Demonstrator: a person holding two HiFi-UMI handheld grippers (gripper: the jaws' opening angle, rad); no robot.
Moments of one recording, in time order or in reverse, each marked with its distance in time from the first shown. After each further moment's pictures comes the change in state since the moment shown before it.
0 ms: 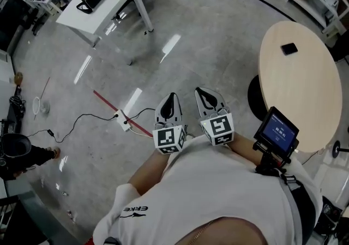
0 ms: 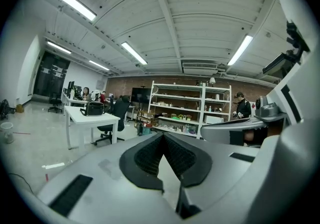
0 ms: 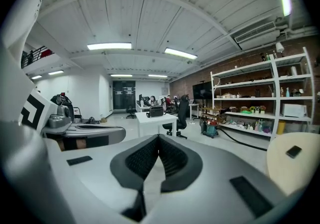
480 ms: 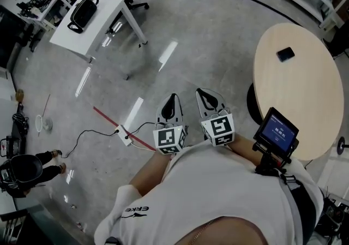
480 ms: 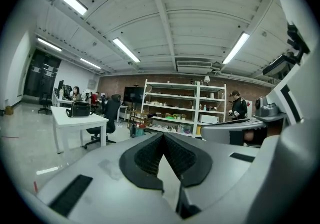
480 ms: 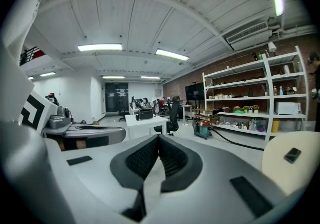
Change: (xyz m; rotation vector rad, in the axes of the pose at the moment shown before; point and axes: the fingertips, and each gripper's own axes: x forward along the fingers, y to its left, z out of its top) left arm 0.145 -0.042 0.015 0.029 0.016 -0.070; right arm 0.054 -0.136 0.016 0.044 -0.016 -0.061
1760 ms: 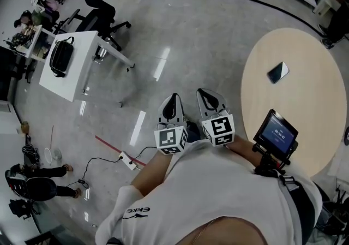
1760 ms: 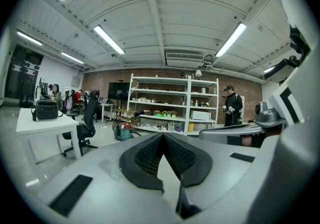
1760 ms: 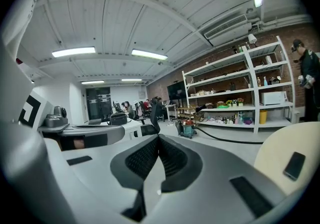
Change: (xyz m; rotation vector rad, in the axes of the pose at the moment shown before) left arm 0.231 -0.078 0.017 0.060 0.033 -0.129; right arm 0.078 -0.222 0.009 0.123 -0.025 -0.146
